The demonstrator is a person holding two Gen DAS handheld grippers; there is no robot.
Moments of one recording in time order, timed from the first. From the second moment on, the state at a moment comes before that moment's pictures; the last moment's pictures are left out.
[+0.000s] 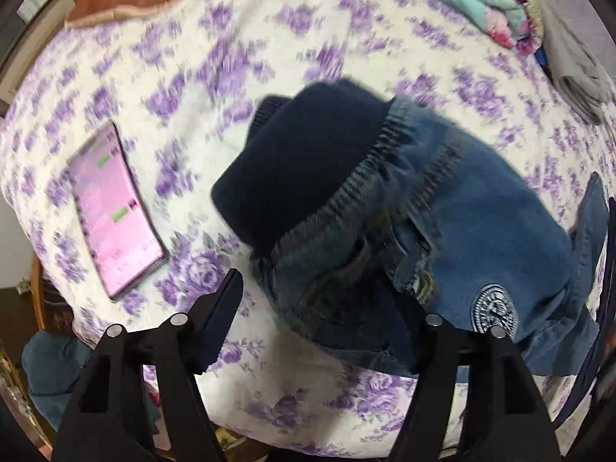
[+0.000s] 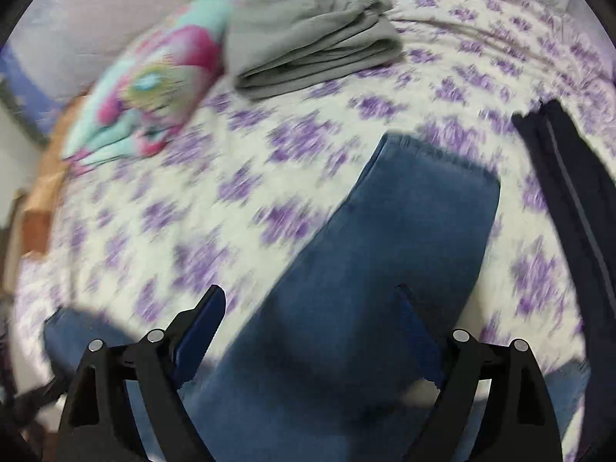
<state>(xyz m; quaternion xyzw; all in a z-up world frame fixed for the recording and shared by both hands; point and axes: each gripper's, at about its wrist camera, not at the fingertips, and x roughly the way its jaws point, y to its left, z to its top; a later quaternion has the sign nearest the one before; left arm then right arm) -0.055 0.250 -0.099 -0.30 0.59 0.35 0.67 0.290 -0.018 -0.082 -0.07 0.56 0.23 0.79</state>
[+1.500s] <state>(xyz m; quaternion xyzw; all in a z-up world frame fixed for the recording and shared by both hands) -0.027 0.255 -0.121 -0.24 0.58 0.29 0.72 0.221 -0.346 -0.103 0.01 0.57 -0.04 0.82</state>
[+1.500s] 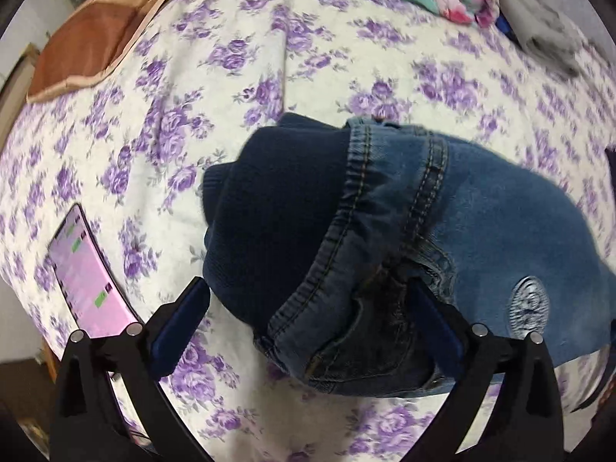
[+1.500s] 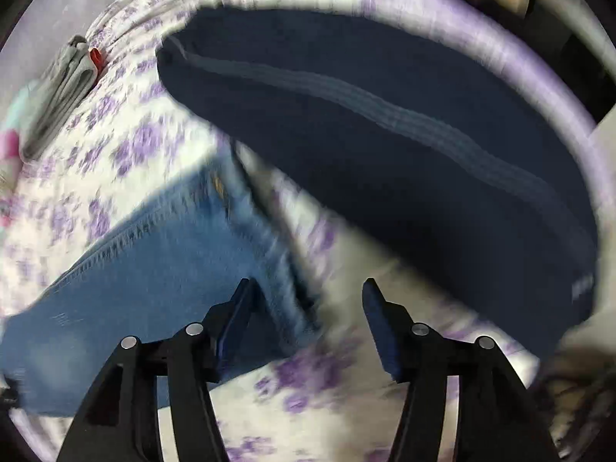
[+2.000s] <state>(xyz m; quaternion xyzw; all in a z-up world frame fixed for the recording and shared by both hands) 0.045 0.195 -0.083 -0.18 0.55 0.24 0.78 0.224 -0.023 -0.114 -0.04 0.56 0.43 0.71</state>
